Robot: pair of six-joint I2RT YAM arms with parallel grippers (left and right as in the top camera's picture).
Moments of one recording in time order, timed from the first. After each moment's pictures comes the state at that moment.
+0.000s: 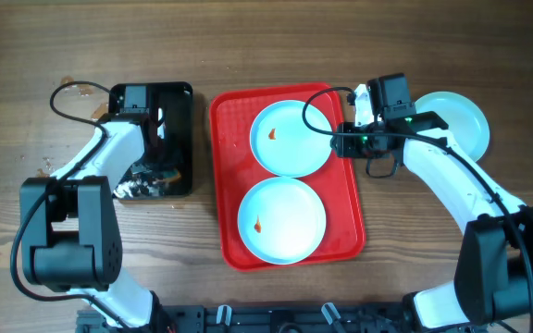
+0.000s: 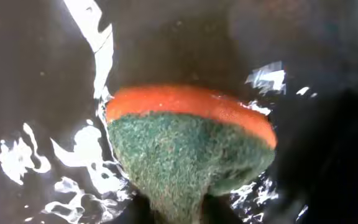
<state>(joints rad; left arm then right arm) -0.02 1.83 1.06 -0.66 0.00 -0.25 0.21 1.65 1.05 -0.58 -0.27 0.20</state>
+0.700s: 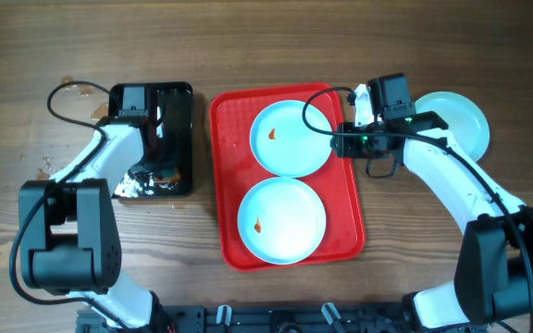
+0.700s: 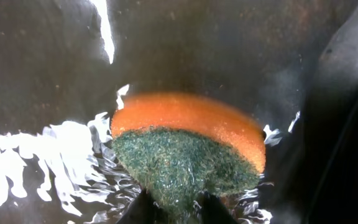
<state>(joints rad) -0.01 1.81 1.03 -0.61 0.00 -0.26 0.21 1.65 1.05 -0.58 -0.27 0.20</state>
